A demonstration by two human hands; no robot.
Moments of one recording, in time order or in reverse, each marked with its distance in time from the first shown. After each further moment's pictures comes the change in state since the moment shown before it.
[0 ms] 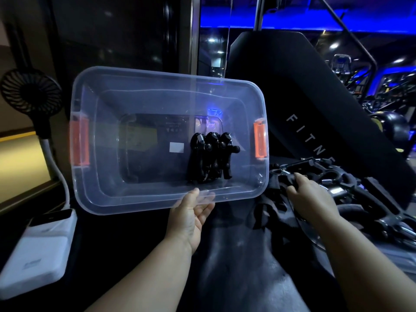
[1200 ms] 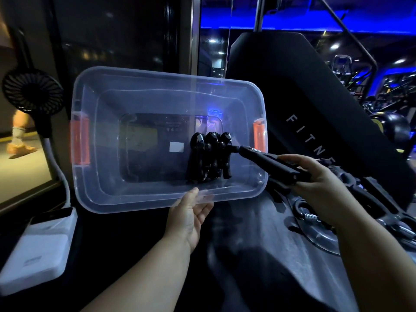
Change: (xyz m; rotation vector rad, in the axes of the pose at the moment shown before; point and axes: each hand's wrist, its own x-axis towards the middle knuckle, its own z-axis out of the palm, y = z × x) left_hand -0.004 0.001 0.000 -0.007 0.020 0.001; right_hand -0.038 -0.019 -0.052 0.934 -0.119 -0.318
